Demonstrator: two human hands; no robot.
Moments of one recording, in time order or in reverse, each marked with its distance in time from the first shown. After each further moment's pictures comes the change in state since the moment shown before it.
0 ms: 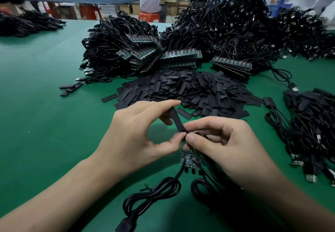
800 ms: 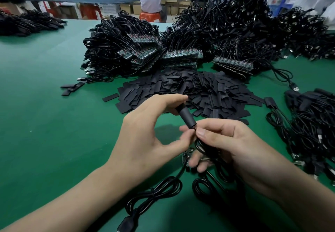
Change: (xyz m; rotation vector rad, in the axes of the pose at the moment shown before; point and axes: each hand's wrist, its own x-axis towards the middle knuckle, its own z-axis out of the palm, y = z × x) left_hand 0.000 0.018 0.010 -0.217 0.064 -0.166; right_hand 0.006 0.005 -0.016 0.292 -0.275 0.124
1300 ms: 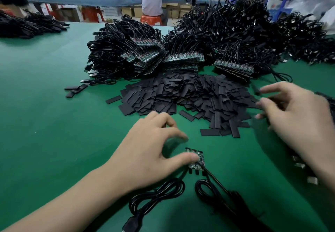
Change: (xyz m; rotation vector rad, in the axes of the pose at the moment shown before) left_hand -0.006 -0.010 -0.008 0.336 -0.494 -0.131; right_hand 0.000 -0.025 -0.088 -1.044 0.889 -0.274
